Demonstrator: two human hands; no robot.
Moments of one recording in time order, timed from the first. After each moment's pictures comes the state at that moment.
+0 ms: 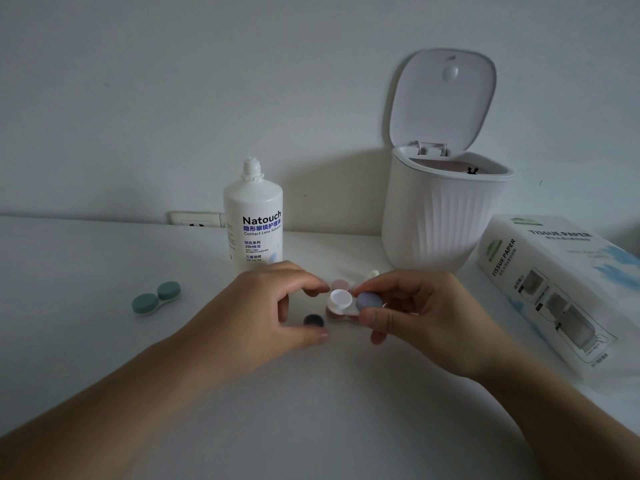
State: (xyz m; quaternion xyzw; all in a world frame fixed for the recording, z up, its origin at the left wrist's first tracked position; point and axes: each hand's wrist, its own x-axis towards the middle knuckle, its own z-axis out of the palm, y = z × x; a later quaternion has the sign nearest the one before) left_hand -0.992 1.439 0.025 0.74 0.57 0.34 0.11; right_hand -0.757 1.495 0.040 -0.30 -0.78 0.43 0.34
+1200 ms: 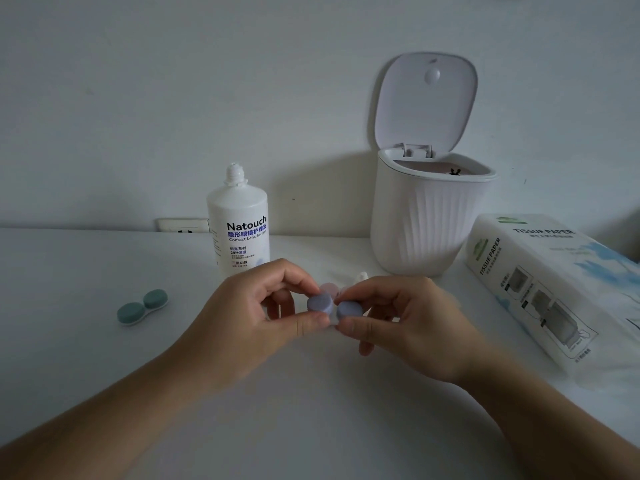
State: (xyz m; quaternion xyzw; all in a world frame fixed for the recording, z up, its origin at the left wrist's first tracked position) left_hand -0.984 1.436 0.024 0.69 0.49 0.48 0.24; right_hand -0.759 1.491 0.042 -0.33 -0.80 0.38 0.31
